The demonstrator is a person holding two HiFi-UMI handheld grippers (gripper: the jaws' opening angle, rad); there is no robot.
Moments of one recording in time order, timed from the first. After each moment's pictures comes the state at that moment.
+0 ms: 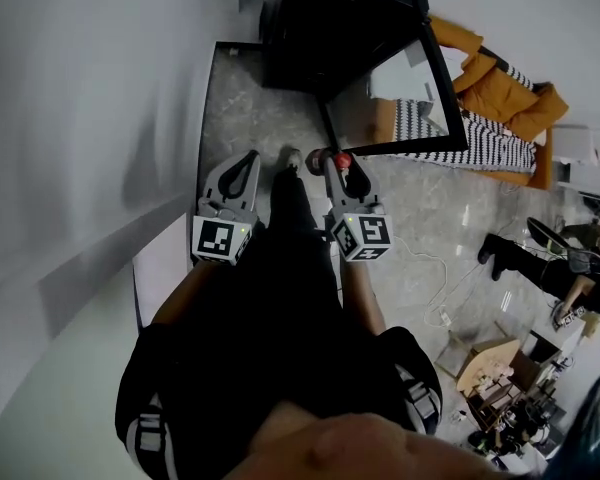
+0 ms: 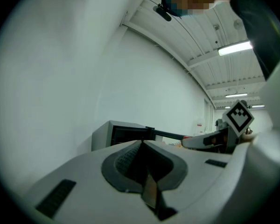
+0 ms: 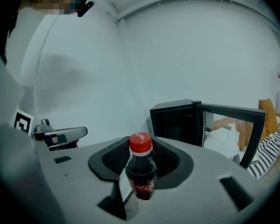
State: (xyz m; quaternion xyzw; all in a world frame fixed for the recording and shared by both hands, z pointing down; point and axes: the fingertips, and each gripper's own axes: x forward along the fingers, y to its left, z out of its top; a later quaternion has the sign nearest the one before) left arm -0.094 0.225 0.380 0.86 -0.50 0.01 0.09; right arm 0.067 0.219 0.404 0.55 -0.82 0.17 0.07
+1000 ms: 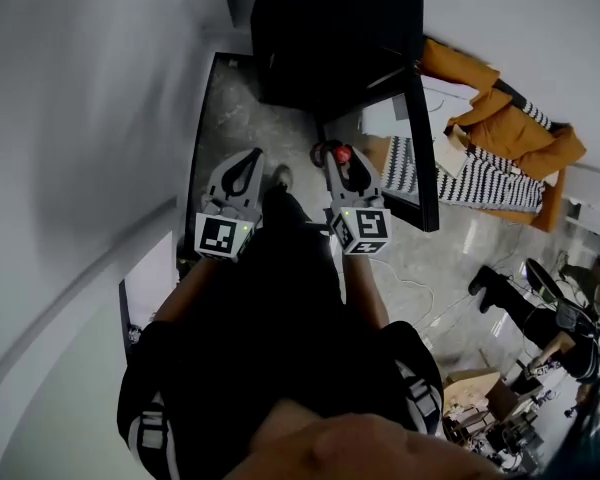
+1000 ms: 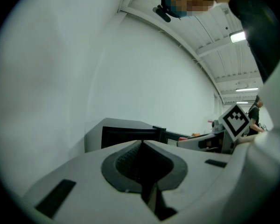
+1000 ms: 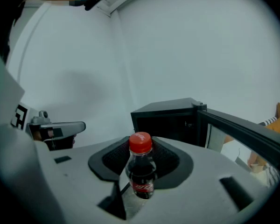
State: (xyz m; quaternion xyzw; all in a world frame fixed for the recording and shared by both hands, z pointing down) left arm 0.017 0.036 0.396 0.84 -0.53 0.05 0.12; right arm 0.164 0.009 0.434 0.50 -0.84 0.17 0.10
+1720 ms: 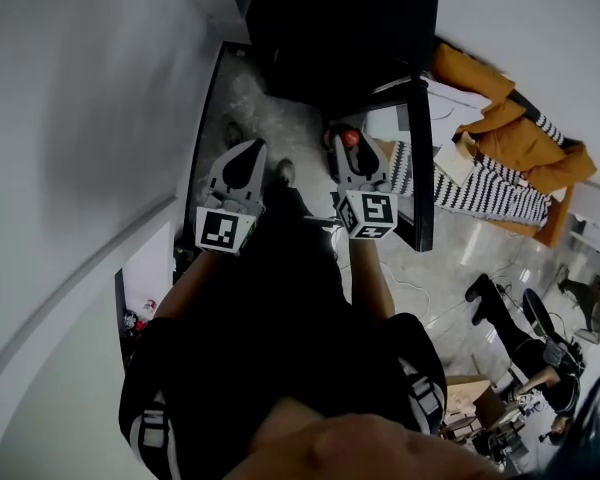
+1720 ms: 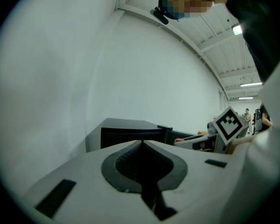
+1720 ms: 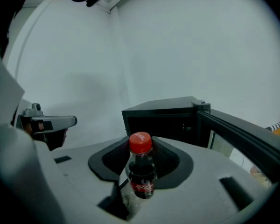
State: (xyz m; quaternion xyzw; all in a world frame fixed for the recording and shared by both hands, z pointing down) left arm 0.036 -0.007 0.408 0.83 -0.55 0.07 0.11; right arm 0.185 -0.058 0.459 0.48 -0.85 0.16 0.11
